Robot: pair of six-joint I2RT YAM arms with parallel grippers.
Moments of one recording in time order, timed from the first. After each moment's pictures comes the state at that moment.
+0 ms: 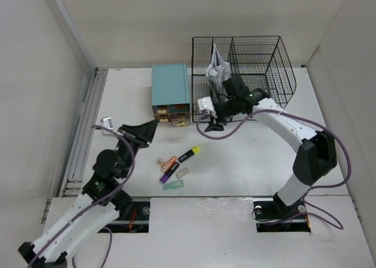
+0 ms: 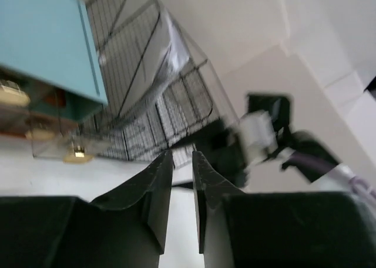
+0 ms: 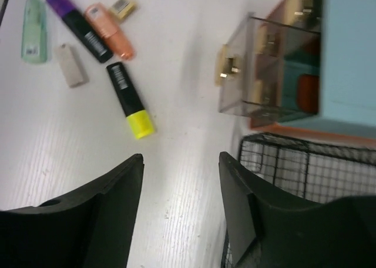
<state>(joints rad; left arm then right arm) -0.69 0.45 0.40 0.18 -0.29 -0.96 0.49 1.63 1.43 -0.73 -0.85 -1.06</state>
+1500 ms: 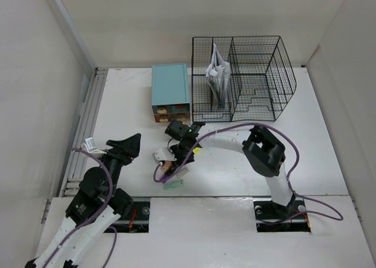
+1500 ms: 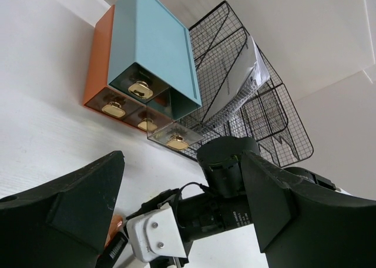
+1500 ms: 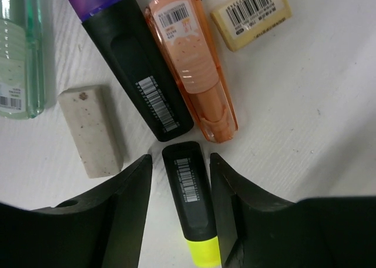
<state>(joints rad) -0.69 0.01 0.47 -0.45 -0.56 -0.88 1.02 2.06 1.52 -0.71 -0.33 -1.01</state>
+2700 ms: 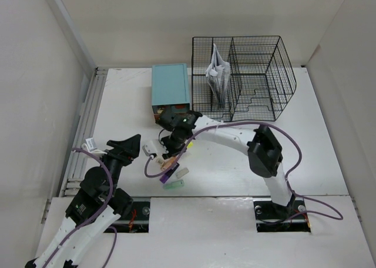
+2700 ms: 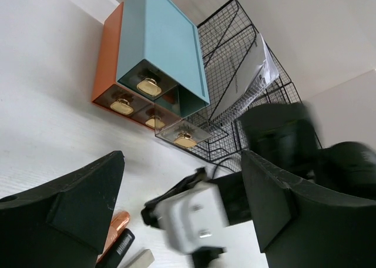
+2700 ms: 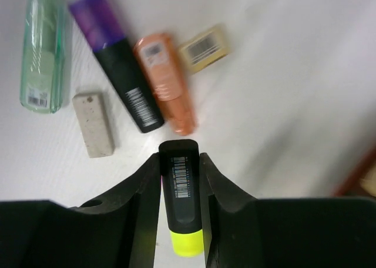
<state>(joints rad) -0.69 0.01 0.47 -0.48 -0.57 -0.88 1.04 2.11 1.79 -0.94 -0.31 -1.03</state>
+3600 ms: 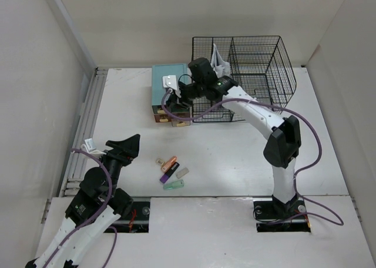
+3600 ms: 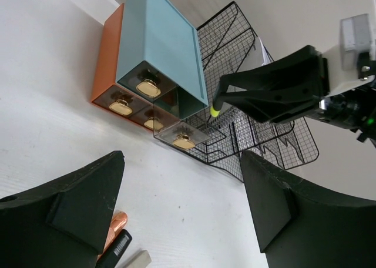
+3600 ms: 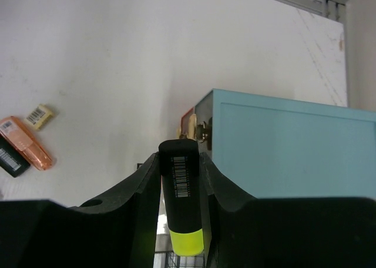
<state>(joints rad) -0.69 0.00 0.46 -0.48 -0.58 -0.90 0.71 1.98 1.95 -0.57 -0.67 -0.79</state>
